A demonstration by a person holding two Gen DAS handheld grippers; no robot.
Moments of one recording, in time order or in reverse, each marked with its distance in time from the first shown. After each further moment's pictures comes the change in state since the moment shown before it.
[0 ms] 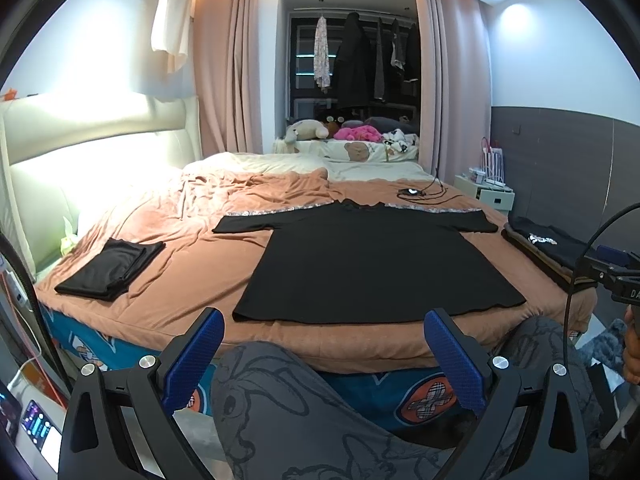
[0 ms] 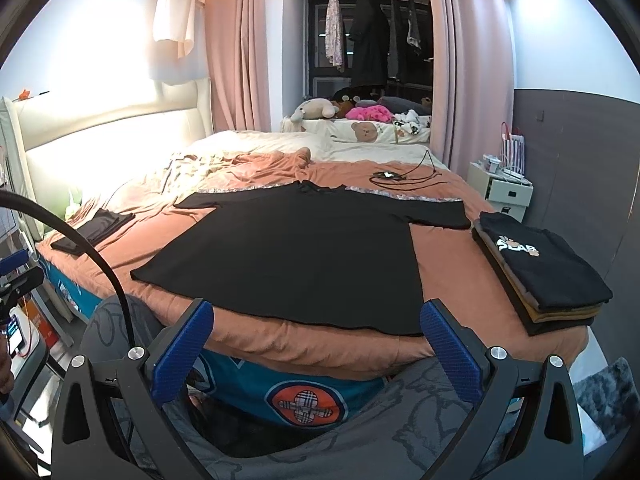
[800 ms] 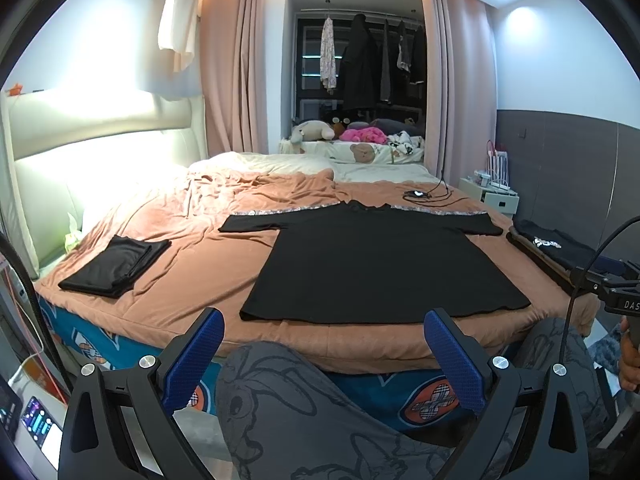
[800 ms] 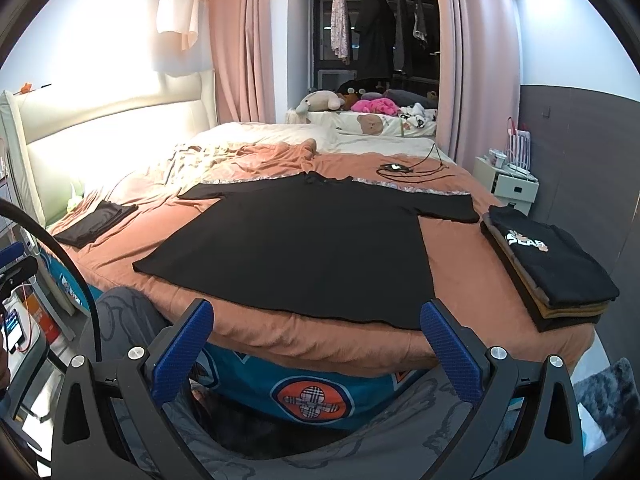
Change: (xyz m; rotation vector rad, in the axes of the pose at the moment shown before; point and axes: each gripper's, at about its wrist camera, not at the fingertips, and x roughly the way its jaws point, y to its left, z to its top) left arm 0.003 0.006 -0.002 -0.010 -0.001 0.013; right arm 0.008 0.002 -0.002 -0.005 0.021 0.017
